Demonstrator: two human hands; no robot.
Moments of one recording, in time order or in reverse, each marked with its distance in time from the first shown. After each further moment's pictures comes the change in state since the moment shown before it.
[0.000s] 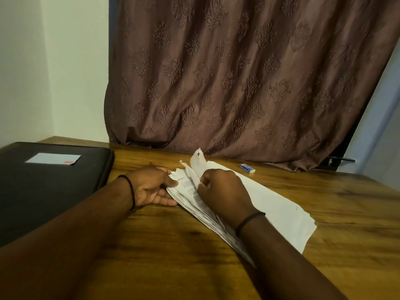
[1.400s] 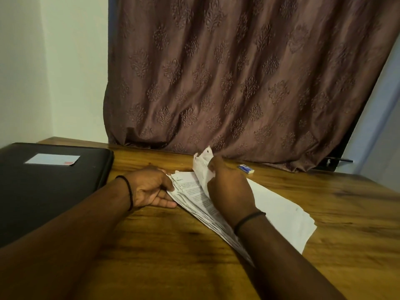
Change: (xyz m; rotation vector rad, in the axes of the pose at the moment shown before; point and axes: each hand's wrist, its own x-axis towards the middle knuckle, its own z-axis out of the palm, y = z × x) left_hand 0.000 -0.001 -0.001 0.004 -0.053 -0.032; right_hand 0.000 0.006 0.000 -0.048 0.195 -0.003
